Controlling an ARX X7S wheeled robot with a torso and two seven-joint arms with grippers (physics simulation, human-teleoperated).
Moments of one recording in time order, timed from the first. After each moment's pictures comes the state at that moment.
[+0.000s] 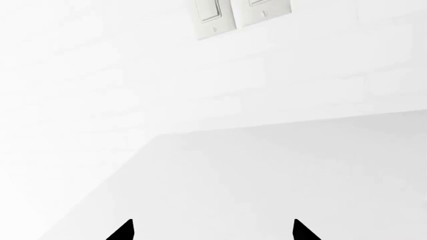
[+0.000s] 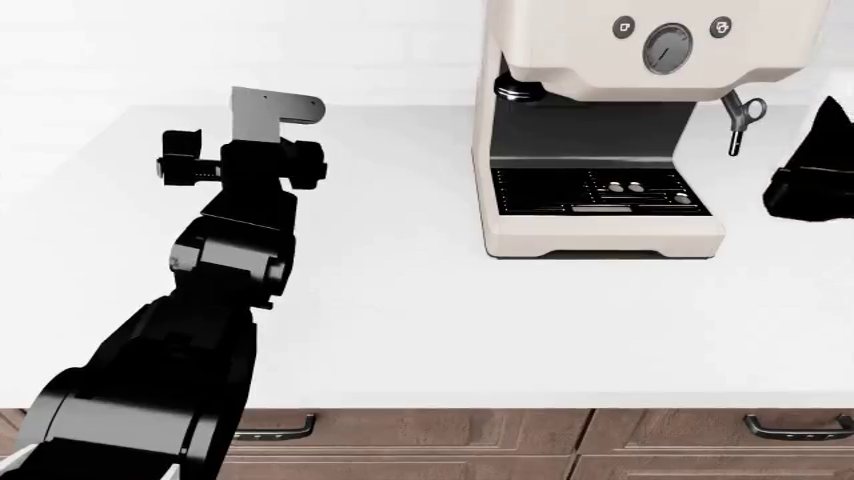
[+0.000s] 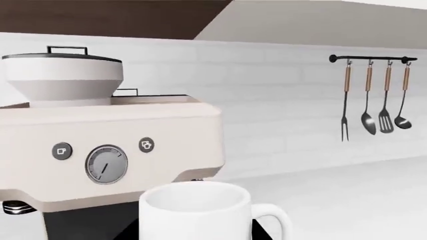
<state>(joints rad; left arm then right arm) -1.35 -0.02 0.26 -1.31 0.00 -0.17 -0.41 0.68 0.97 0.18 -0.66 1.49 0.92 0.97</state>
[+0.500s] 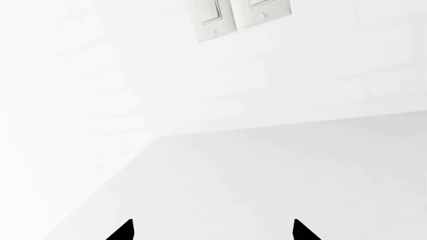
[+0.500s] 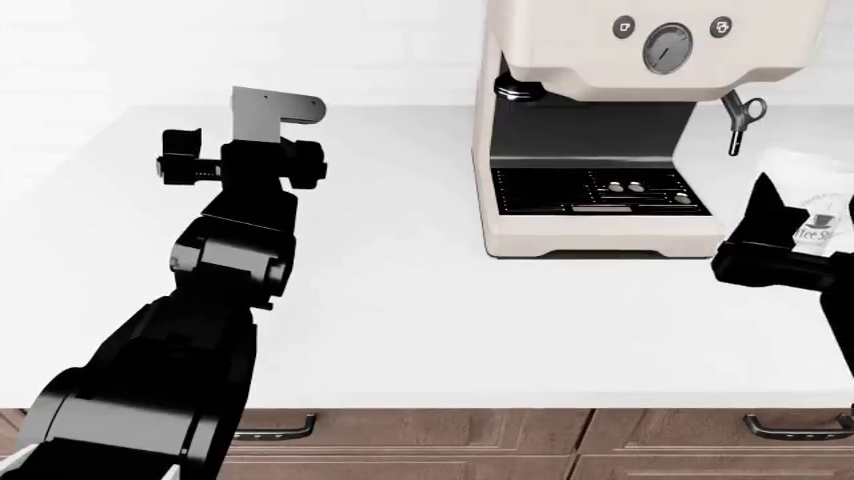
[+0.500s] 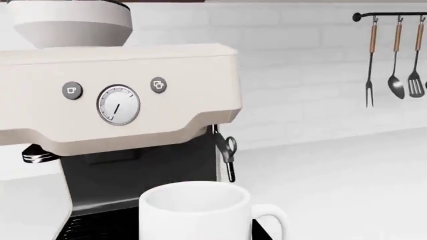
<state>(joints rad) -1.34 -0.02 0.26 -1.31 0.00 -0.16 -0.41 0.38 0.85 0.26 -0.71 1.29 0.81 0.81</state>
